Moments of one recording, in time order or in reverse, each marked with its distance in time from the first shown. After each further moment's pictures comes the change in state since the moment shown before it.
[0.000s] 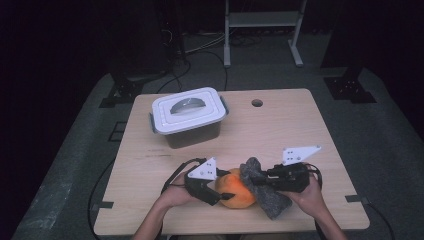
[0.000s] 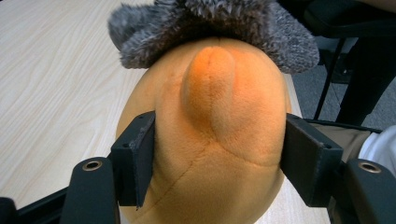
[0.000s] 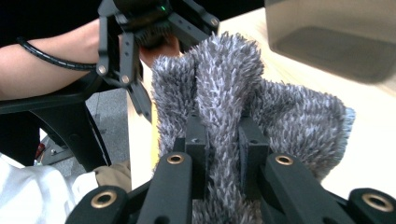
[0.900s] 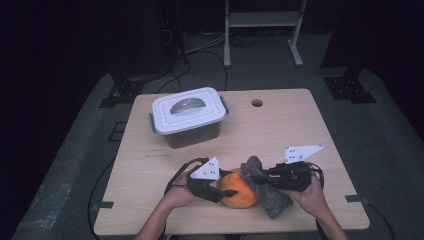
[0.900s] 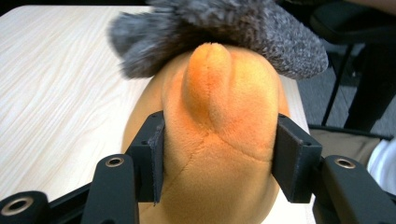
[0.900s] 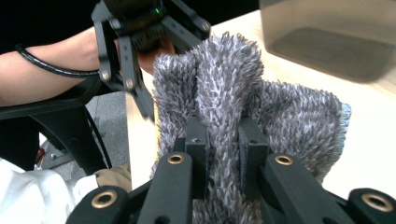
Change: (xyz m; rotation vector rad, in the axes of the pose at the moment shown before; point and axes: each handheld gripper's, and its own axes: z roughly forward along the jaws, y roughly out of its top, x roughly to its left) left arm 0.000 0.006 0.001 -0.015 0.036 -0.011; right arm -0.001 0.001 -0.005 -0.009 -0.009 0.021
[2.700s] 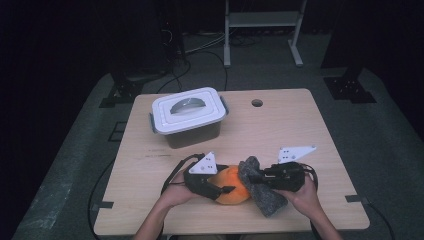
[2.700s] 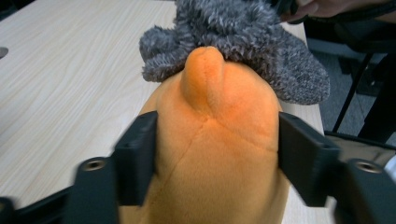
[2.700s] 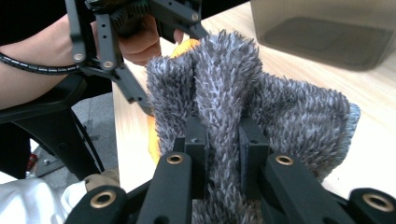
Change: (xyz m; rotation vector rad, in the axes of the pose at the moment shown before) left arm 0.003 0.003 -0.005 0.013 0.059 -0.053; right arm -0.004 -0.005 0.016 0.013 -0.031 0.037
